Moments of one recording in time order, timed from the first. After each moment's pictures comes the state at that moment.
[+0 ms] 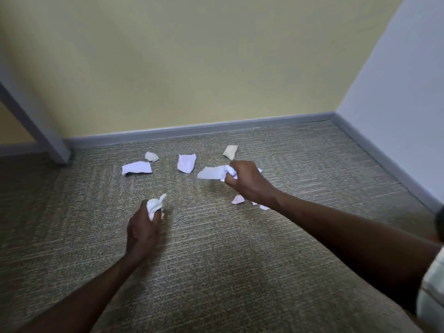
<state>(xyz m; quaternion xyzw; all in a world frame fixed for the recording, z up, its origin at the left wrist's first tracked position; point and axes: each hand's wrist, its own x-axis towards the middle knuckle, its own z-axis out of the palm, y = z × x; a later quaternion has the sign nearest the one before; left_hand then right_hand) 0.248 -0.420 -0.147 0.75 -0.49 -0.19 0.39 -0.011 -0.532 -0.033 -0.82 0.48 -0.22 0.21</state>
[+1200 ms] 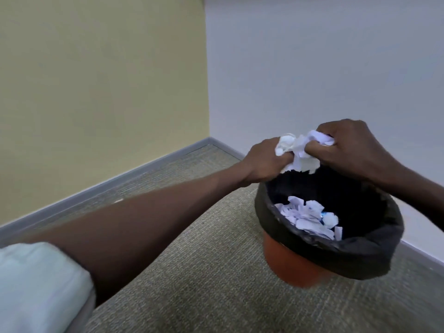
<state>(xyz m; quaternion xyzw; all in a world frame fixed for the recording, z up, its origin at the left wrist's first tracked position) -0.280 -0.450 0.152 0.24 -0.88 -0.35 0.24 -0.407 -0.330 0.206 -0.62 0.72 -0.31 -0.05</state>
